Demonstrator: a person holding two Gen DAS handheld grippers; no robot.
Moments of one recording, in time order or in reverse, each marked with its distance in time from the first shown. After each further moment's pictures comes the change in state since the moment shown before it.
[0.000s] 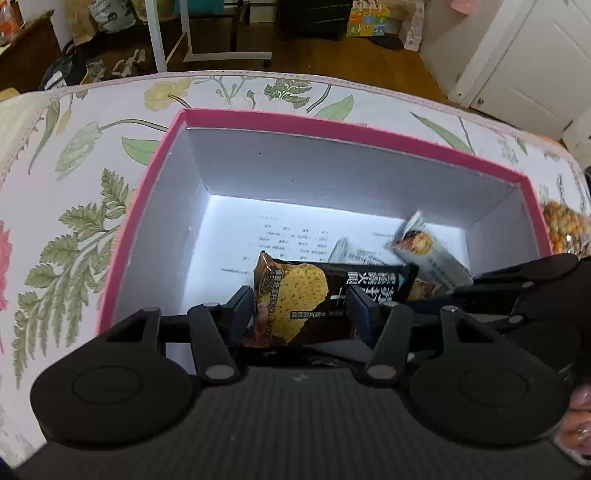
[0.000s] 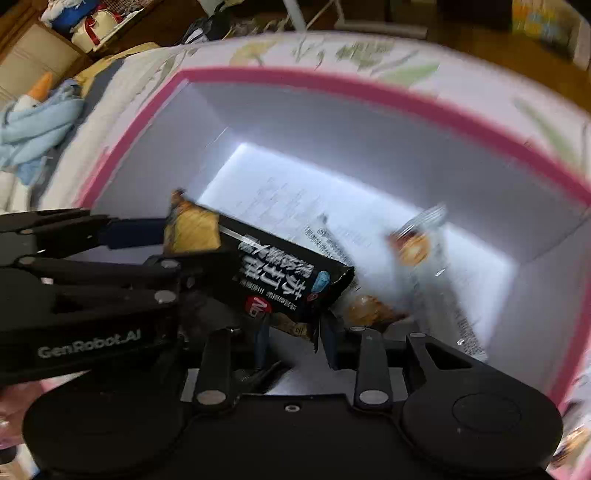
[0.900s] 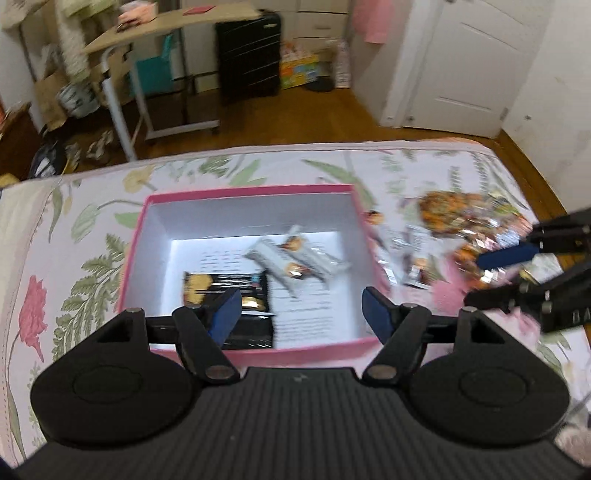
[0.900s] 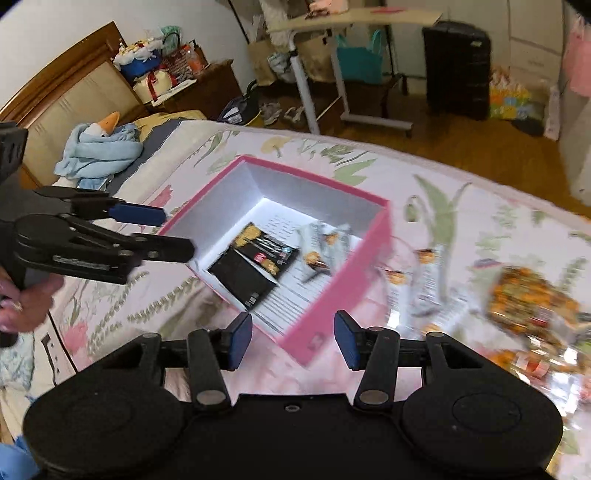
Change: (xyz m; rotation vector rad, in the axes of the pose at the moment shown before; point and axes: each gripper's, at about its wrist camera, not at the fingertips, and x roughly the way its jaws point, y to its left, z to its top) left arm -0.179 -0.102 -0.058 0.220 -0.165 -0.058; right arm -0.230 -0.043 -0.135 -0.105 -0.269 0.011
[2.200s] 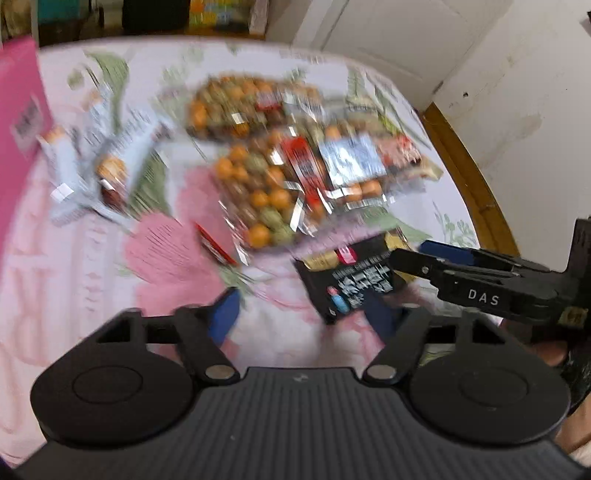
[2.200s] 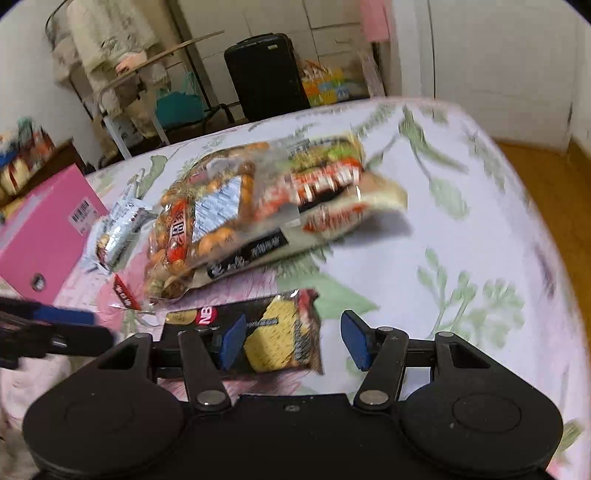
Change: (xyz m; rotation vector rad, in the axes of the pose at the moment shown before) left arm 0.205 -0.276 -0.064 -0.130 0.127 -0.294; right arm -0.014 -0.271 -0.226 0.358 -0.222 -0.273
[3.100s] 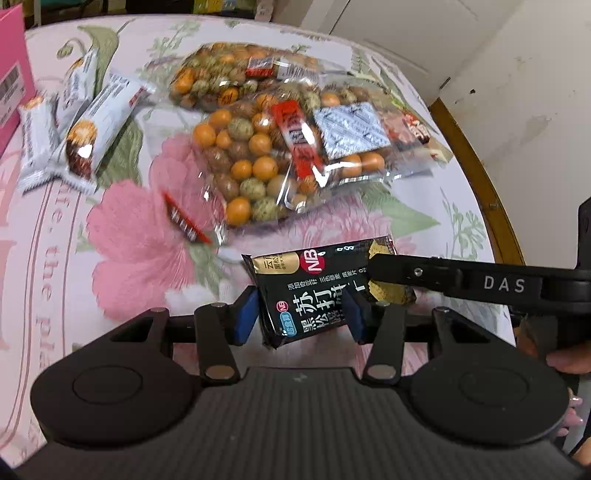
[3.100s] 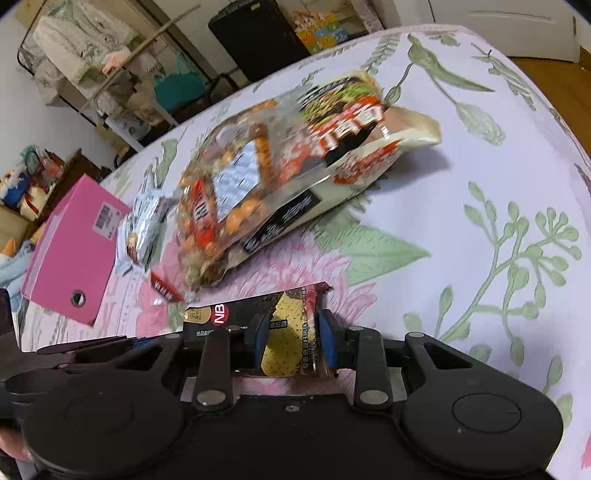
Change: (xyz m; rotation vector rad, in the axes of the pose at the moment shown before) left arm 0.021 -0.007 -0.013 -0.037 0.005 0.015; right arm 0.019 0.007 0.010 0.168 0.190 0.128
